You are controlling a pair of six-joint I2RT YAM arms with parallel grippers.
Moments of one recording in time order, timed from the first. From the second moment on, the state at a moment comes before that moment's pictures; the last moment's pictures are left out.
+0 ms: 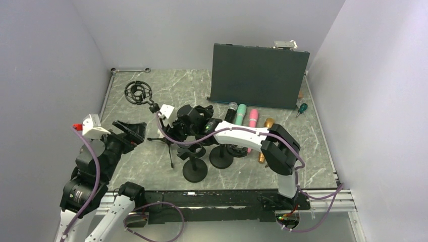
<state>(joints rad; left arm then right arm) -0.35 0.39 0.96 -0.78 -0.26 -0.78 1.05 1.91 1.43 -0.02 -0.11 -0.13</state>
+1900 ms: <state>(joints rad) -0.35 0.29 0.82 -0.72 -0.29 -0.72 1.11 1.93 1.44 0.01 0.10 -0.27</state>
